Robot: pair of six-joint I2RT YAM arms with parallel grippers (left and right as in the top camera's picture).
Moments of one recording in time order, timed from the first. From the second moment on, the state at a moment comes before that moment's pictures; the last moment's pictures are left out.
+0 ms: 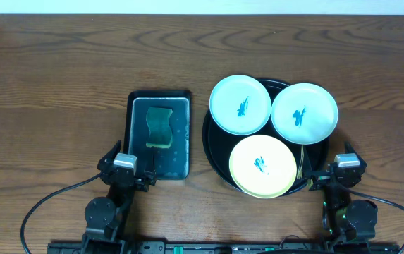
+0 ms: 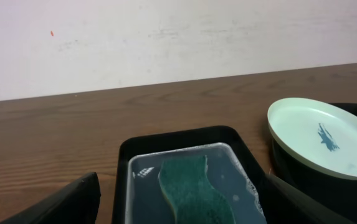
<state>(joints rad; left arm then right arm) -0.15 0.01 0.01 -0.10 0.05 0.03 0.07 0.01 0.01 -0.07 -0.01 -0.04</state>
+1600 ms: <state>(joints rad) -0.15 0.35 0.14 -0.18 0.07 -0.18 0.07 0.01 0.01 -0.07 -0.01 -0.04</state>
